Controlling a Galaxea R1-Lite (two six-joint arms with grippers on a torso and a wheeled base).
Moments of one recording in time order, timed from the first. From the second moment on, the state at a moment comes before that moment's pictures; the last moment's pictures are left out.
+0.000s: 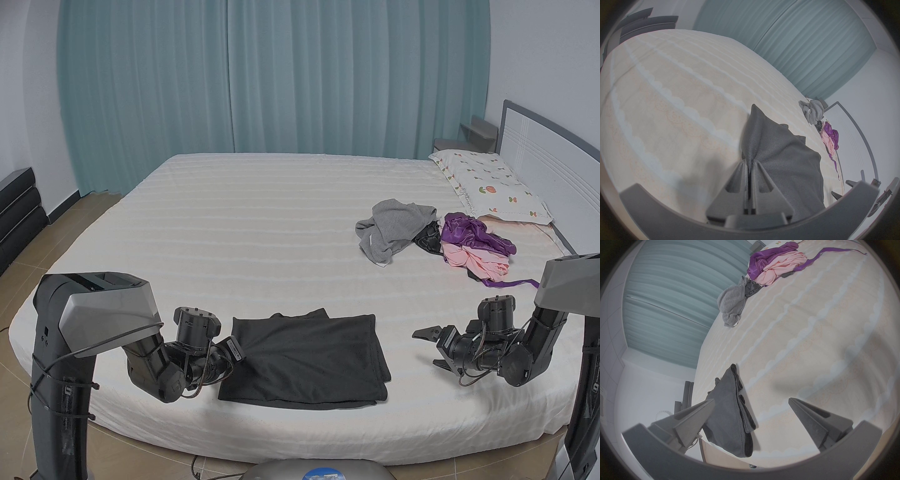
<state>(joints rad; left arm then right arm) -0.34 2.43 -0.80 -0.95 0.00 -0.78 0.16 2.27 -0.56 -1.05 0.31 0.89</state>
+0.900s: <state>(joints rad) -0.32 2.39 -0.76 -0.95 0.00 -0.84 0.16 2.28 -0.55 -1.05 0.31 0.89</state>
